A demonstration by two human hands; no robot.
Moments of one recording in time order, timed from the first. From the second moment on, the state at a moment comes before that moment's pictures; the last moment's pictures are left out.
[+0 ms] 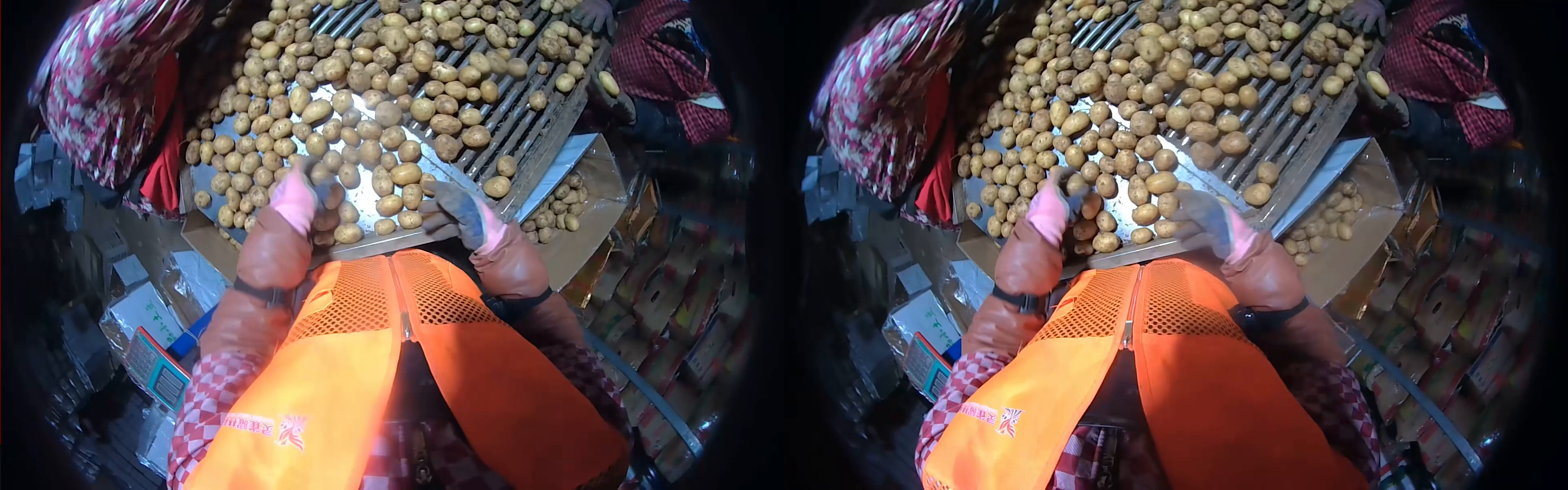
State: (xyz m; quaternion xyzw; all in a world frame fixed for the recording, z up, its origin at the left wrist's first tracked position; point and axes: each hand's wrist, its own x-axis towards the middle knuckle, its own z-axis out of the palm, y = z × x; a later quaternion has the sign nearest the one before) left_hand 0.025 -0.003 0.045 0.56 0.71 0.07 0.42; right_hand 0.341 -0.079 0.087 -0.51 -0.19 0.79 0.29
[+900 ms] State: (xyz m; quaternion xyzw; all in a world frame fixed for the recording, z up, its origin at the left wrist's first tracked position) left_hand 0.183 -0.003 0.033 0.79 0.51 -0.15 0.29; right_hand 0.323 0.049 0.024 -0.79 -0.57 0.24 0.00
